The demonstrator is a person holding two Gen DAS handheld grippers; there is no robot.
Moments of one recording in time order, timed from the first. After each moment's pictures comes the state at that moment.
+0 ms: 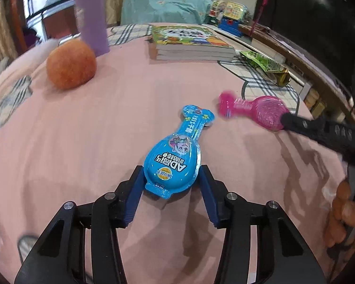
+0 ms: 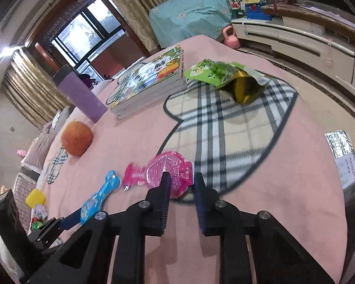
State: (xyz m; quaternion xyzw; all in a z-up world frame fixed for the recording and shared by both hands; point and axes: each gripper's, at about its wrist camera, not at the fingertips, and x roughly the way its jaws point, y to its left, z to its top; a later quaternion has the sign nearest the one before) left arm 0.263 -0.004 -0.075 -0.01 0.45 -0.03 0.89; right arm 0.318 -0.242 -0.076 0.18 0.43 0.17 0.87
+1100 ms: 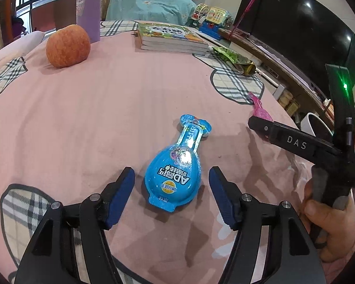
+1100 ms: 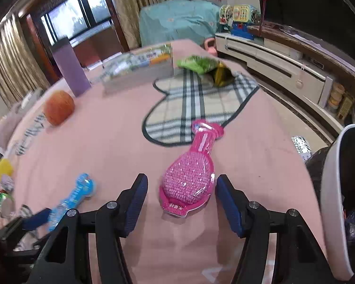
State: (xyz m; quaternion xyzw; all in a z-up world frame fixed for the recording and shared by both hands) left arm 0.208 0.001 -0.077 -0.05 0.44 -0.10 0.89; right arm 0.278 -0.207 -0.078 0.05 0.43 0.06 0.90
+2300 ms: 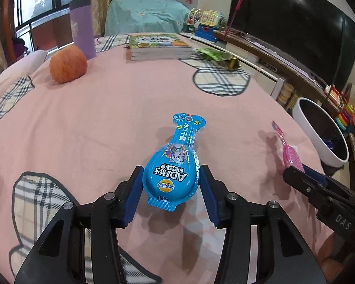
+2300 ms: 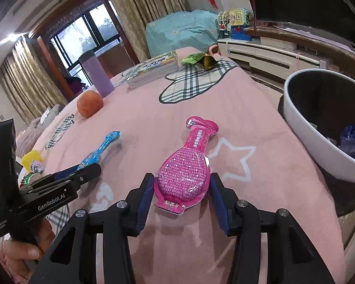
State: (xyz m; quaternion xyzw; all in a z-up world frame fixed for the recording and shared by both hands) left arm 0.167 -0.034 -0.061 0.00 0.41 -0.09 0.91; right arm 0.156 -0.242 -0.069 0.14 0.39 0.10 0.91
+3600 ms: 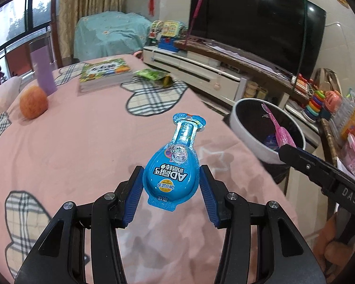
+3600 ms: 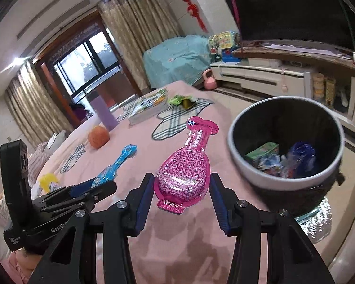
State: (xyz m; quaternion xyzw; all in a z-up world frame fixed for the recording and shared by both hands) left arm 0.130 -0.120 -0.010 0.03 0.37 -0.18 0.91; right arm 0.103 -0.316 -0.012 0.18 0.31 0.08 0.93
